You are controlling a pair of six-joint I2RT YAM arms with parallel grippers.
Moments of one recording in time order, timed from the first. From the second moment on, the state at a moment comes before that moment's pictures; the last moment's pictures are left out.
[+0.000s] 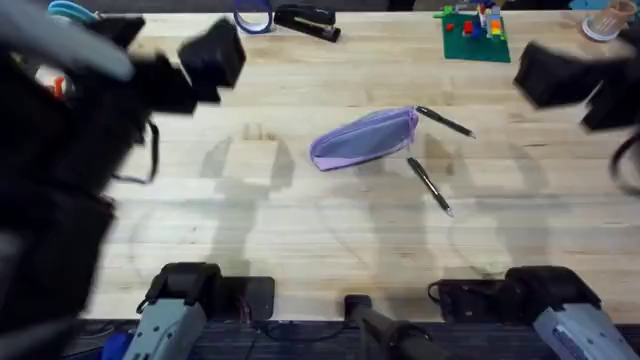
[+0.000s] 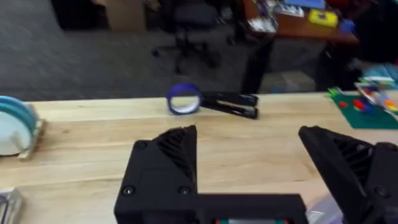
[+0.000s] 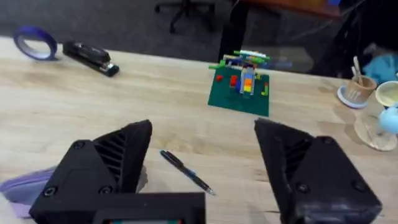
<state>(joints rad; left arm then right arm) 0.00 0.59 0.70 -0.24 0.13 -0.06 0.00 0.58 0.79 -0.47 -0.03 -0.10</state>
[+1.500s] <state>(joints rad) 0.00 1.01 1.37 -1.24 0.63 0.52 0.00 0.91 1.33 -1.09 -0.16 -0.11</state>
